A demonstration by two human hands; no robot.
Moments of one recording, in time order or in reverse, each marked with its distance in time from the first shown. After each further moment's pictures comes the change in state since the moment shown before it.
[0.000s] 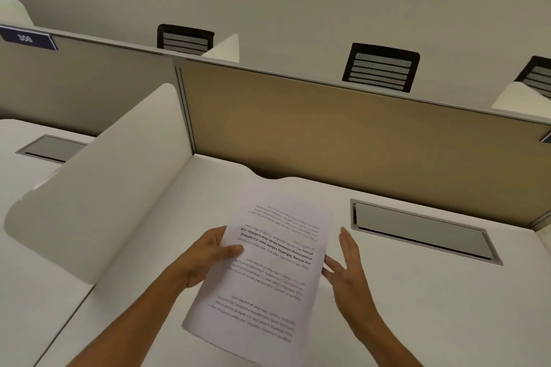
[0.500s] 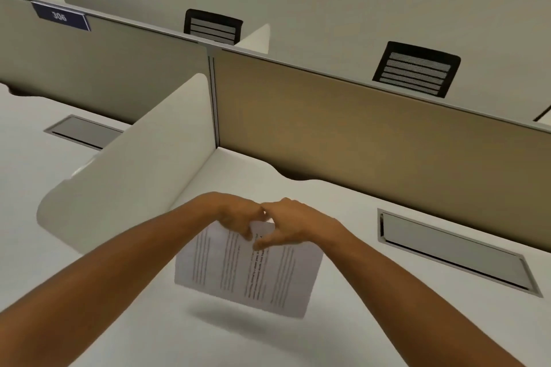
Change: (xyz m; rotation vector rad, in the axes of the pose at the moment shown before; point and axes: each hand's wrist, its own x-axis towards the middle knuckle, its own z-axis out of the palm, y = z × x) left_hand 0.057 0.100 -0.048 1.398 -0.390 -0.193; right_hand 0.141 -0.108 0.138 -1.149 -0.740 -0.316
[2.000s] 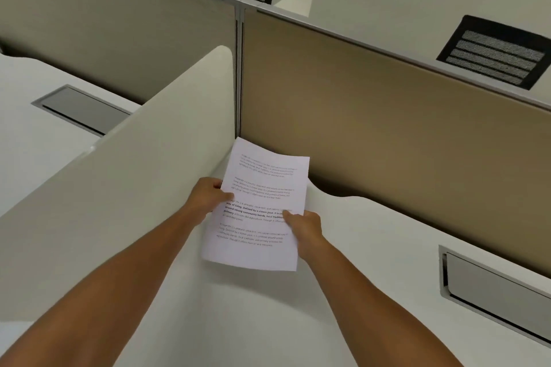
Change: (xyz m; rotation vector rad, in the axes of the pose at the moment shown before) left_hand 0.120 -0.250 0.016 -1.256 0.820 -0.465; right_hand 0.224 0.074 0.083 1.492 0.346 0.738
